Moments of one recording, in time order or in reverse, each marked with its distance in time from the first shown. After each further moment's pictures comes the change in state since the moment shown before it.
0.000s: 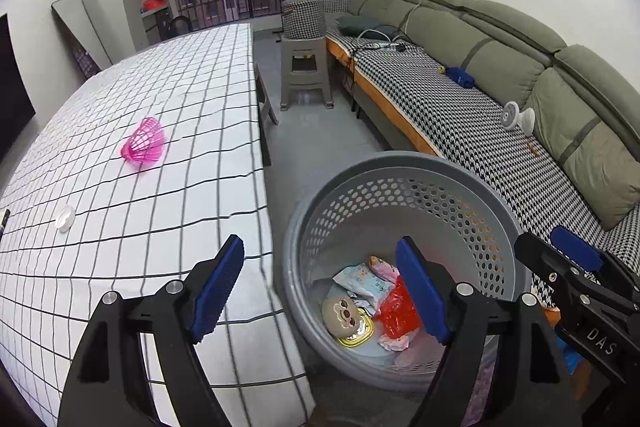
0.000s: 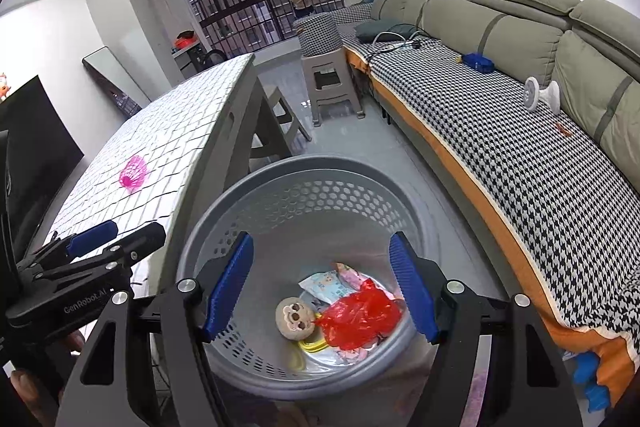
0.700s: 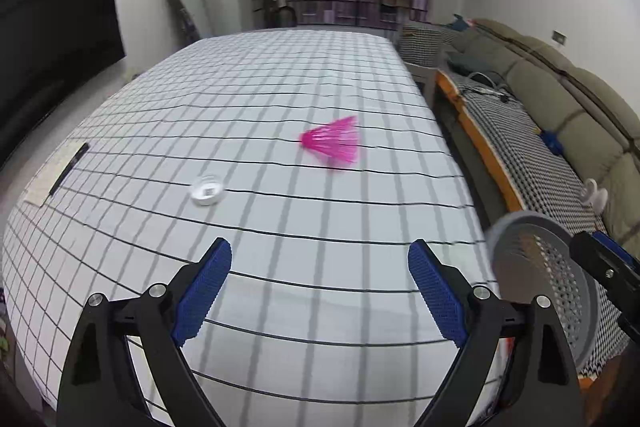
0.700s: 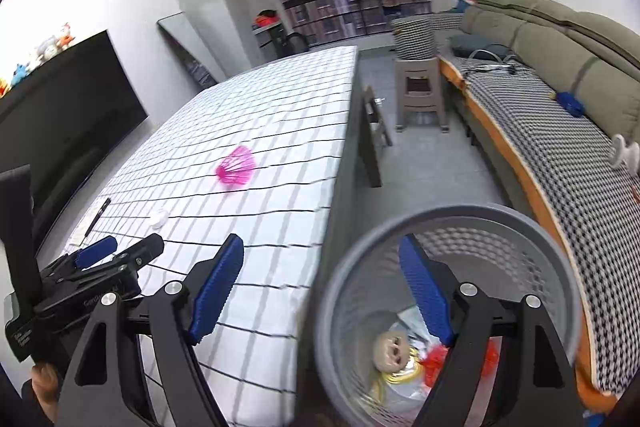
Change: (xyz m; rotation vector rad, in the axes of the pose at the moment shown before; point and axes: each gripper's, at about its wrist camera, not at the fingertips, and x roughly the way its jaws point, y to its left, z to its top) left arm -0.028 0.167 -0.009 -0.286 -0.041 0.251; right arm 0.042 0.143 0.038 -0.202 0.036 0.220
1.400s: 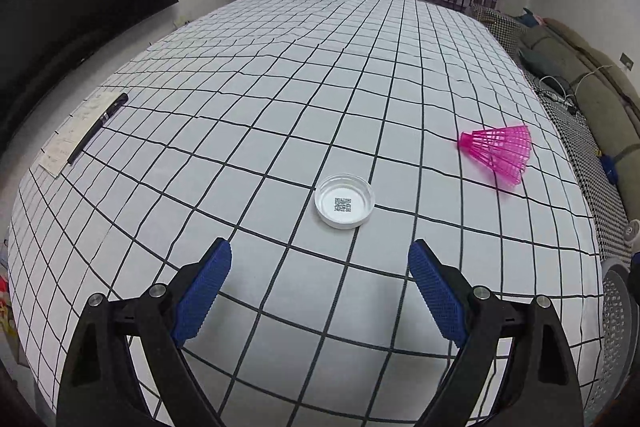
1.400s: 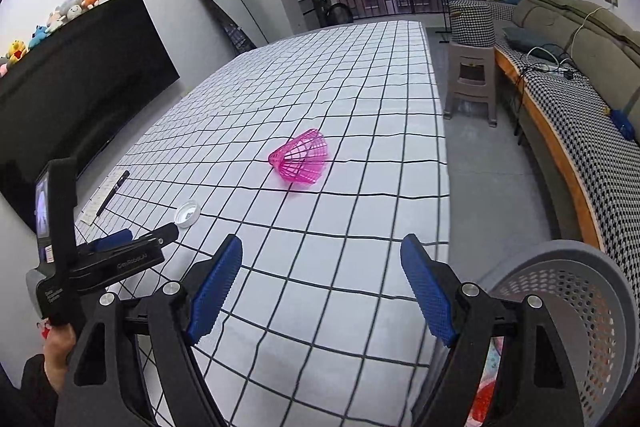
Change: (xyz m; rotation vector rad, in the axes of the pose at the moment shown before) left arm 0.089 0.108 0.026 -0.137 0.147 0.132; right arm 0.091 0.072 0.032 -0.091 0.111 0.102
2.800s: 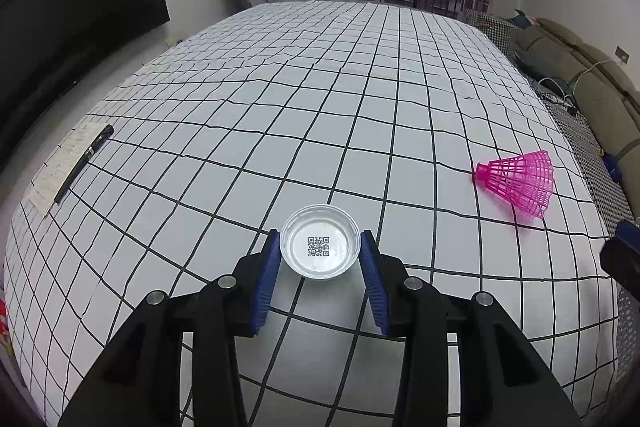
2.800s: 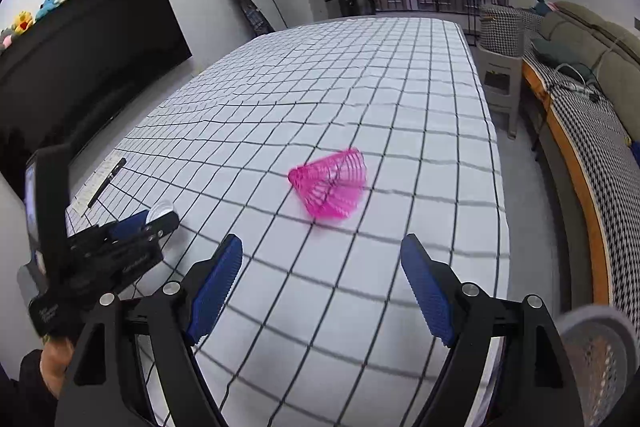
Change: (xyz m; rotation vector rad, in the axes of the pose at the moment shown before) left arm 0.018 0.001 0.029 0.040 -0.065 0.002; right arm 0.060 0.030 0.040 -0.105 0.044 0.016
